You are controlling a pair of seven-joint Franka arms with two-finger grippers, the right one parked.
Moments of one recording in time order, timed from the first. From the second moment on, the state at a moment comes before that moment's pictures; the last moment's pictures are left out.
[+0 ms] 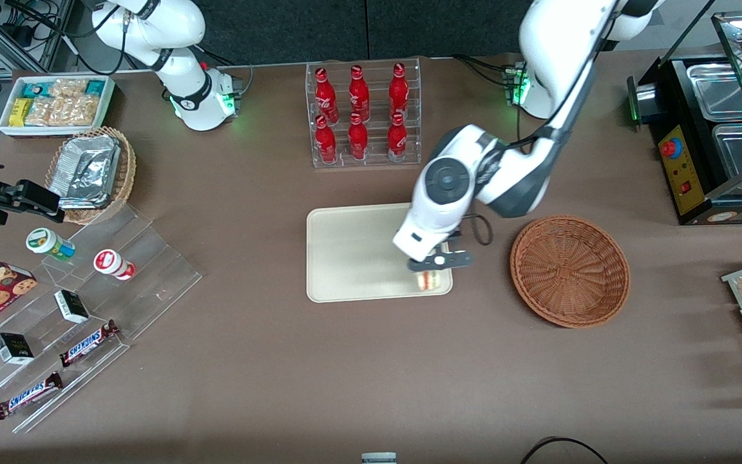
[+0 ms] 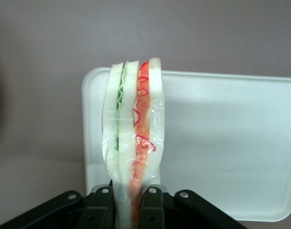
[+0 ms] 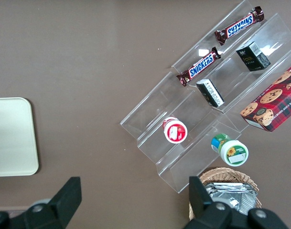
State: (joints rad) arm -0.54 0.55 -0.17 -1.56 0.02 2.03 -0.79
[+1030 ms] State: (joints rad) arm -0.63 0.77 -0.17 -1.43 0.02 2.07 -0.81
